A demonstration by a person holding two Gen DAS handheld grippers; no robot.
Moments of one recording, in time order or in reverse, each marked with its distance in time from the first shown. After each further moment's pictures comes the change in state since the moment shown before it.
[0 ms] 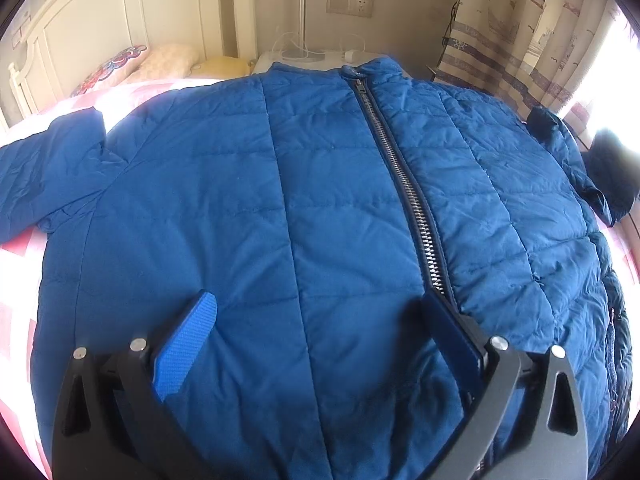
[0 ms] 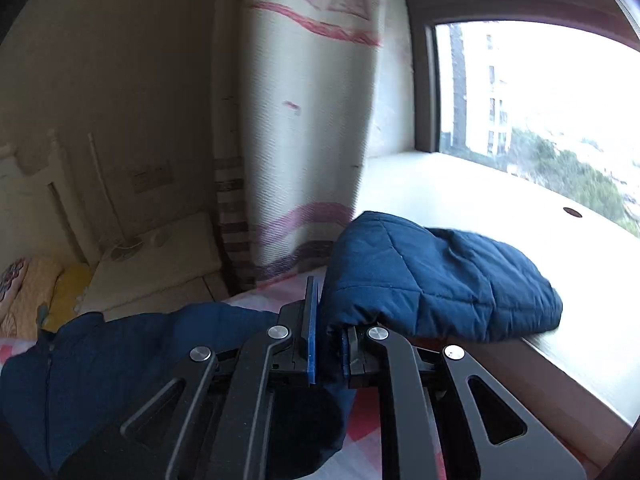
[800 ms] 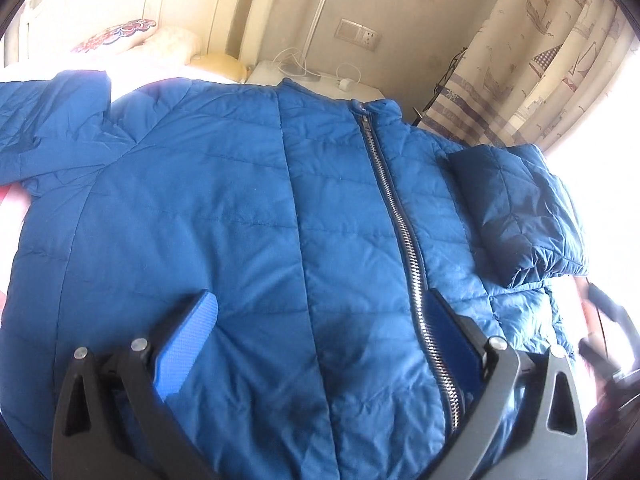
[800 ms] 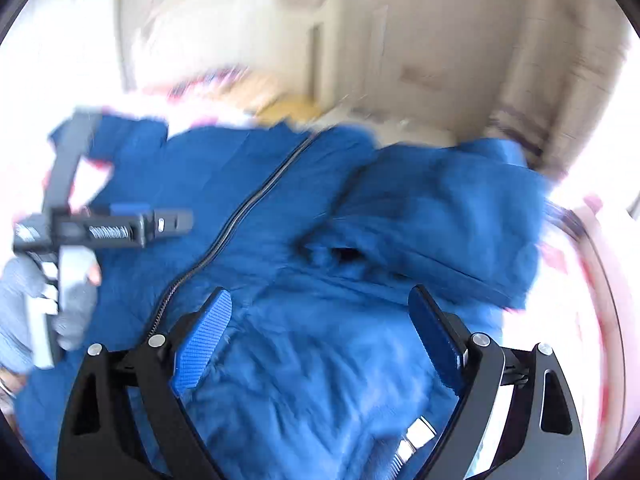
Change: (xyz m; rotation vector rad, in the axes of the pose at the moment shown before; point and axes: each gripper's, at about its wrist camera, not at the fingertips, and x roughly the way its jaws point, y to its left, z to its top) left arm -0.009 0.033 0.001 -0.175 -0.074 -0.188; right arm -0.119 0.091 -0.114 -0.460 0.245 0.609
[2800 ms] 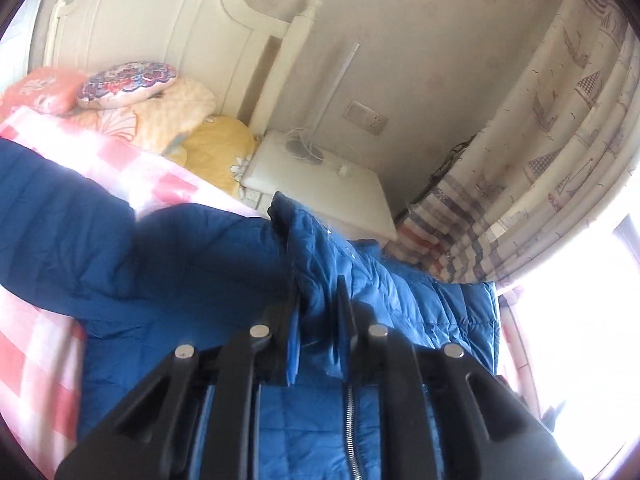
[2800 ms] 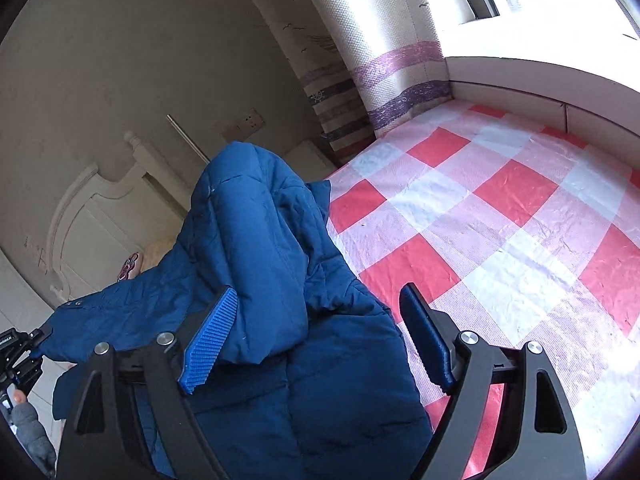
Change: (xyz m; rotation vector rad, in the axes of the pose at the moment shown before) left arm -0.088 0.001 0.110 -0.153 -0.189 -0.031; right arm 0.041 -0.131 -0.030 0.793 -0.188 -0.088
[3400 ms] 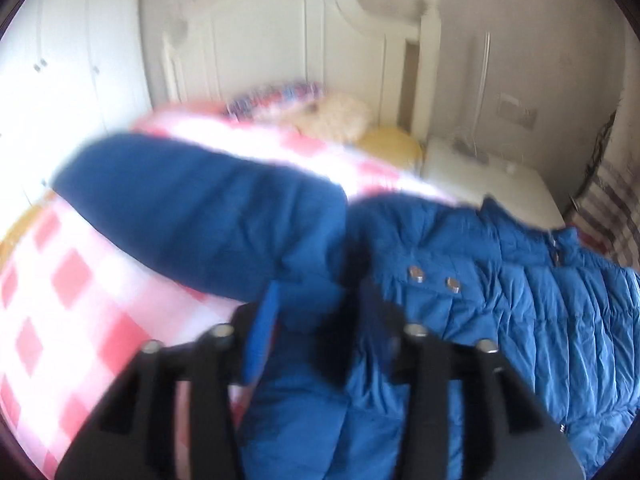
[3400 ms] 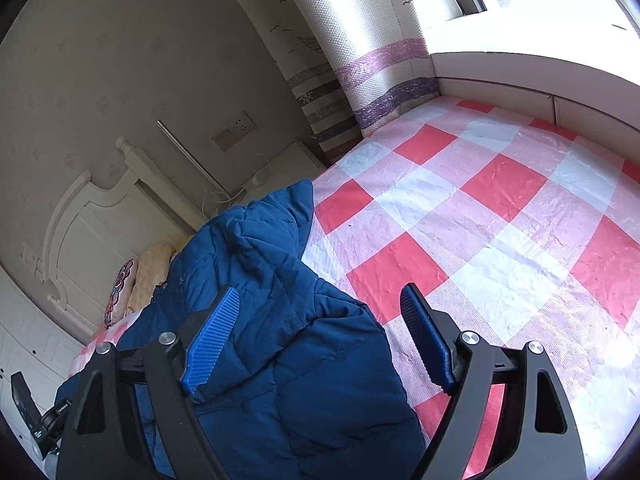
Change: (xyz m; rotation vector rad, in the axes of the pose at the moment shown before) left arm -0.004 0.070 -0.047 0.065 -0.158 0.613; right arm 0.001 -0.007 0.001 0.030 -0.004 -0.023
